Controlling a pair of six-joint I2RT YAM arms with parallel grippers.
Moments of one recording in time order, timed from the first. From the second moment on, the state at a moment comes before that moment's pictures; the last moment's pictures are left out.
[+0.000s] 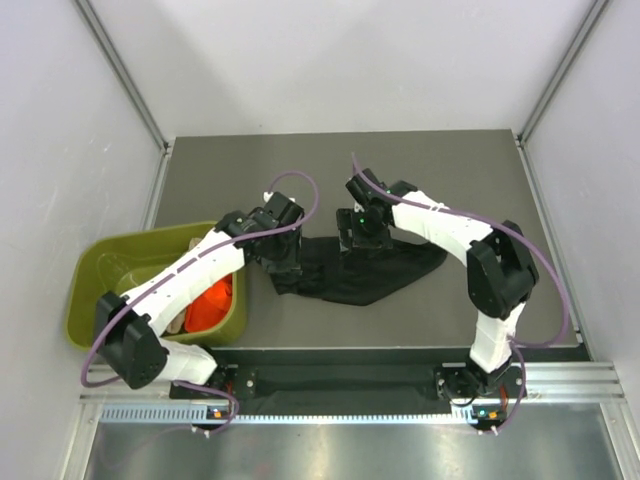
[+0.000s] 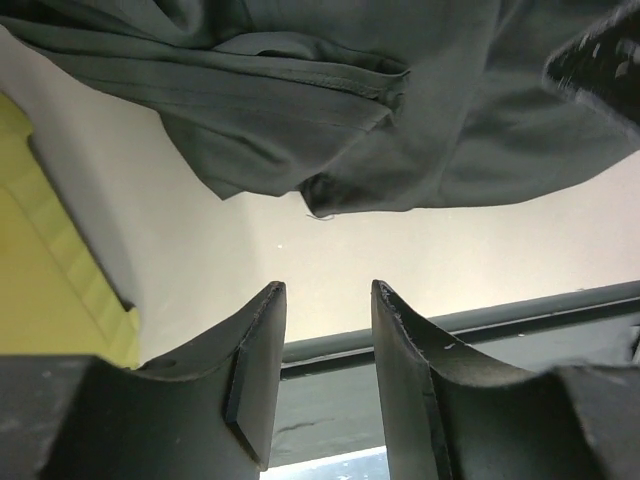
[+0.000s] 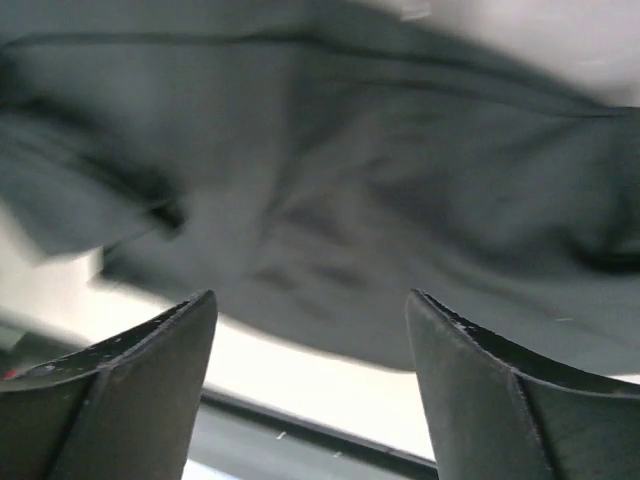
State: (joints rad) left arm -0.67 1.37 1.18 -0.94 -0.08 -0.63; right arm 0.66 1.84 1.47 -0.81 -0.10 0.52
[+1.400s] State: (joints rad) left arm -0.67 1.72 1.40 -0.93 -0.10 -0.53; right arm 0.60 1.77 1.49 -0.86 0.09 0.42
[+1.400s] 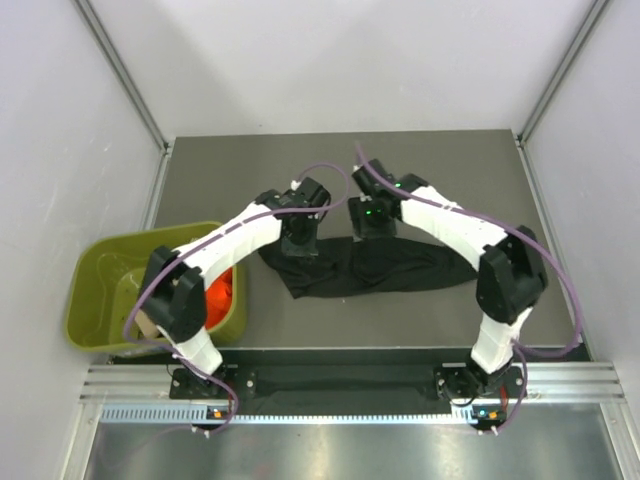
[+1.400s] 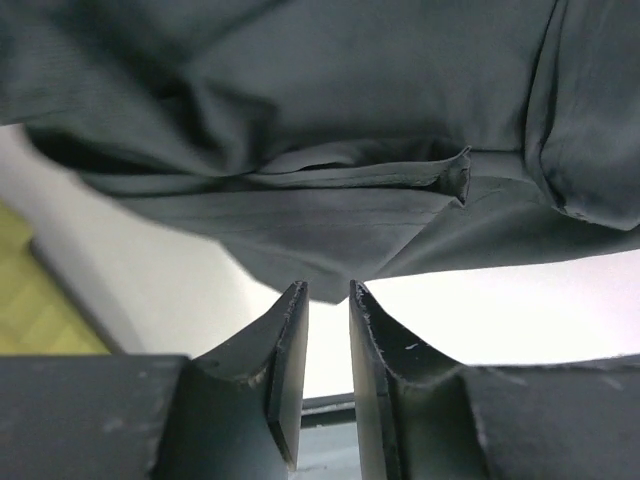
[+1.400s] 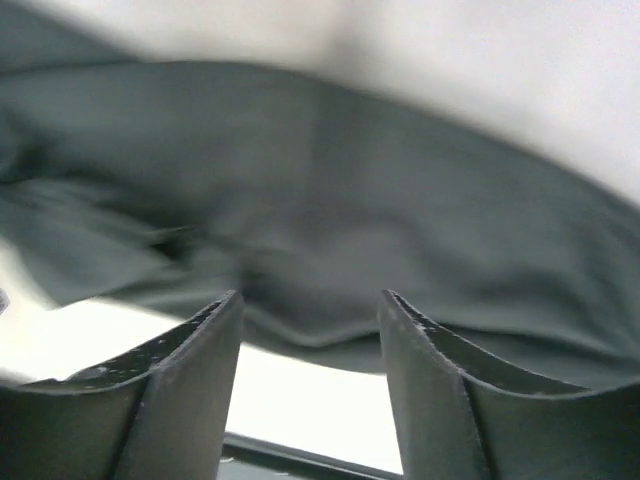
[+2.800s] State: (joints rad) left arm -0.66 1.25 1.15 -0.85 -0.22 -0.60; right arm 0.63 2.30 1.94 -1.00 0.28 0.59
